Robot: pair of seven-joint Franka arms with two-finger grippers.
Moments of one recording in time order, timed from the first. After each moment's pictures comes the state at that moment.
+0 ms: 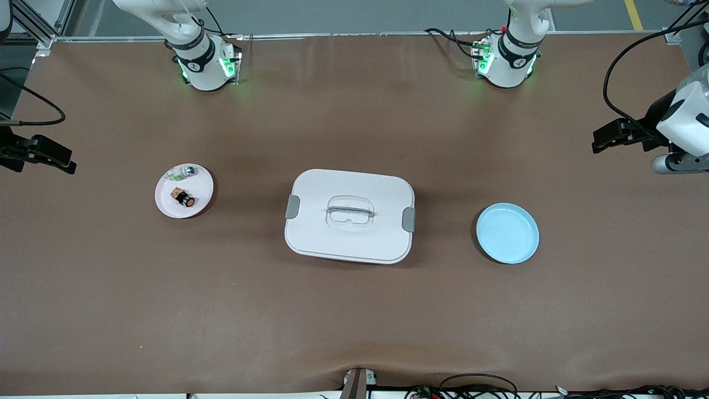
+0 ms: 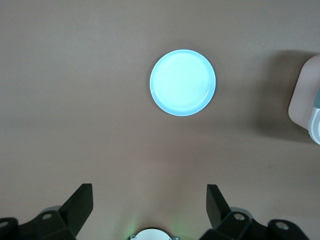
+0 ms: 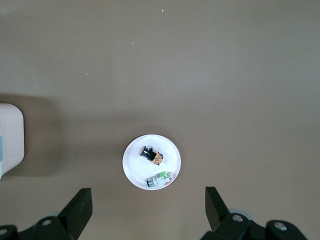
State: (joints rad) left arm 0.01 0.09 -0.09 -1.46 0.02 1.43 -0.10; right arm 0.01 0.13 -0.04 -1.37 -0.03 1.49 0.01
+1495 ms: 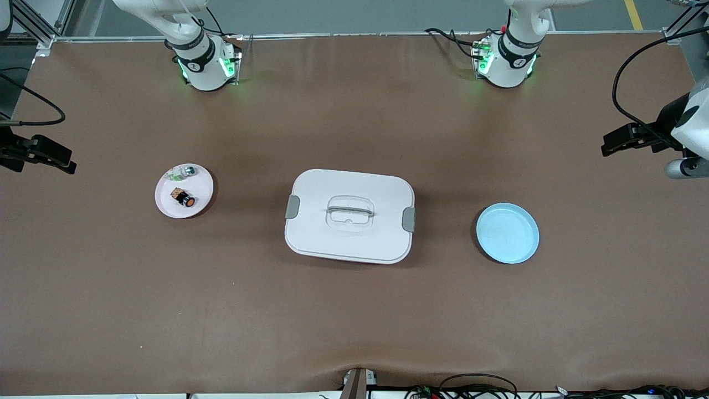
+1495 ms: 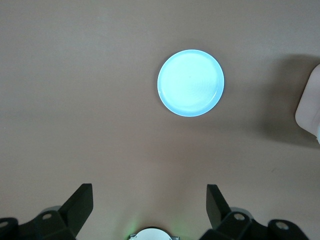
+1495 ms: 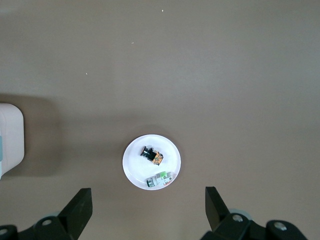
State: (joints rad) left arm 0.03 0.10 -0.08 -1.46 0.02 1.43 -0.10; right arm 0.01 0.13 -0.04 -1.37 -0.03 1.49 0.01
